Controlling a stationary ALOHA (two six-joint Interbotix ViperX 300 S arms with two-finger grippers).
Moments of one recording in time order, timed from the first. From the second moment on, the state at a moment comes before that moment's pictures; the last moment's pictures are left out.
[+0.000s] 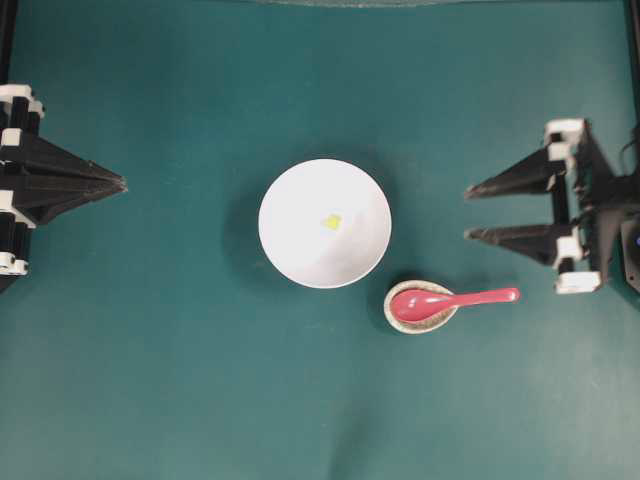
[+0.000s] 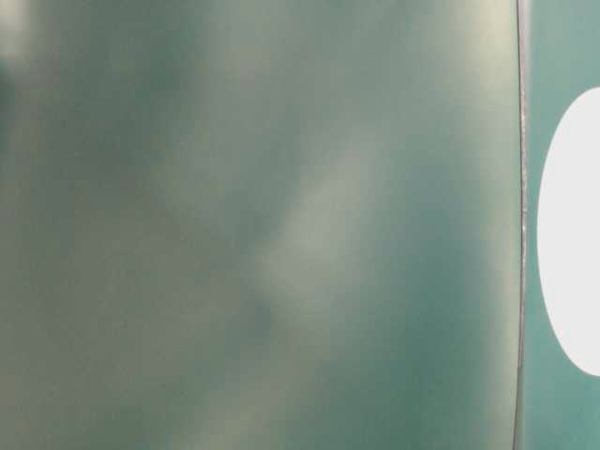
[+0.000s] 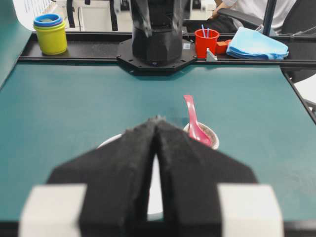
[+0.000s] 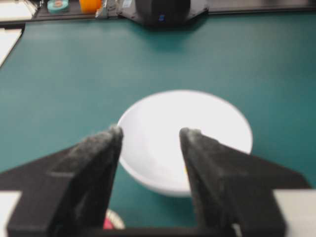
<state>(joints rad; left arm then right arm) 0.00 -0.97 1.18 0.00 -0.25 0.01 0.04 -0.64 1.21 0.07 -0.46 0.01</state>
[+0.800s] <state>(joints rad) 0.00 -0.97 1.18 0.01 -0.24 0.02 0.33 -0.33 1.34 0.37 -0.81 0.01</state>
